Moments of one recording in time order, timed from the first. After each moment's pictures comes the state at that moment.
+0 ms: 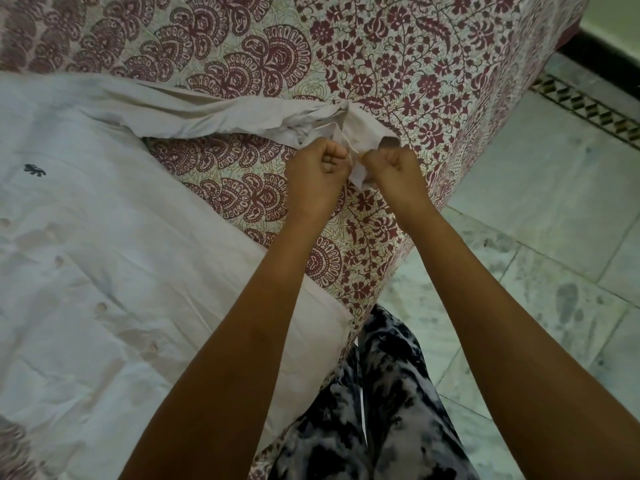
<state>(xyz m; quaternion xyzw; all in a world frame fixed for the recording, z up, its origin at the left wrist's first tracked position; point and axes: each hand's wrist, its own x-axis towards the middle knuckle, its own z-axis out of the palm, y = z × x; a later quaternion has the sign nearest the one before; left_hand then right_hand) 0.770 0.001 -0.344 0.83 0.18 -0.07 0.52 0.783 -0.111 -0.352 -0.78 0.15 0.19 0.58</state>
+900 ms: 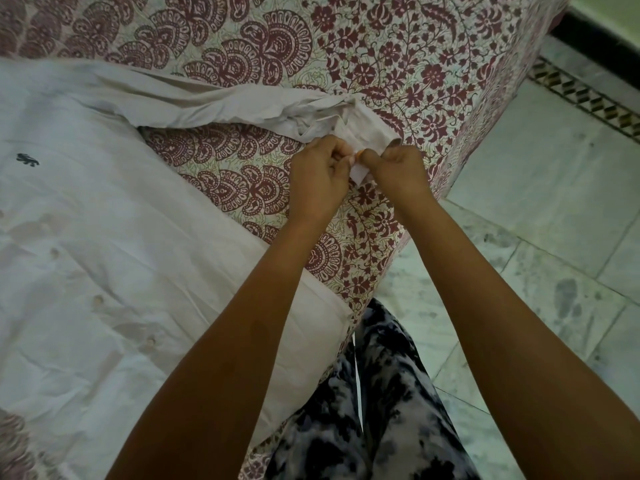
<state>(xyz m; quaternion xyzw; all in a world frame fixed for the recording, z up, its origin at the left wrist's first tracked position) 0.763 0.002 -0.356 0.88 0.11 -0.03 0.46 0.786 -0.109 -0.351 -0.79 0.25 0.22 0.52</state>
